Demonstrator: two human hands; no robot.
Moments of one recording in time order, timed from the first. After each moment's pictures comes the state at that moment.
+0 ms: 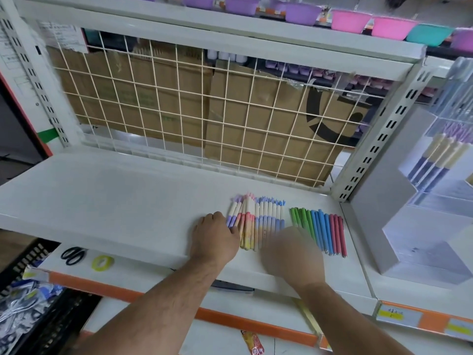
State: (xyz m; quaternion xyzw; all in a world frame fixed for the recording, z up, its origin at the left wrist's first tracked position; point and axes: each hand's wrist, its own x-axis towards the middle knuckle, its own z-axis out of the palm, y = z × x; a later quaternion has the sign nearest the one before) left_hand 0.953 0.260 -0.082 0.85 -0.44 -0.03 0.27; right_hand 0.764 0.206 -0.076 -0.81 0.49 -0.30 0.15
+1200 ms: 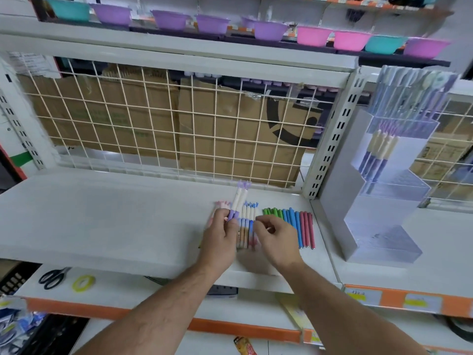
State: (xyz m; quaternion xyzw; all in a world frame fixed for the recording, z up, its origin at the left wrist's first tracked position) left_hand 0.888 0.261 -0.047 0.68 -0.44 -0.19 0.55; right_hand 0.756 0.199 -0.035 -0.70 0.49 -0.36 0.37
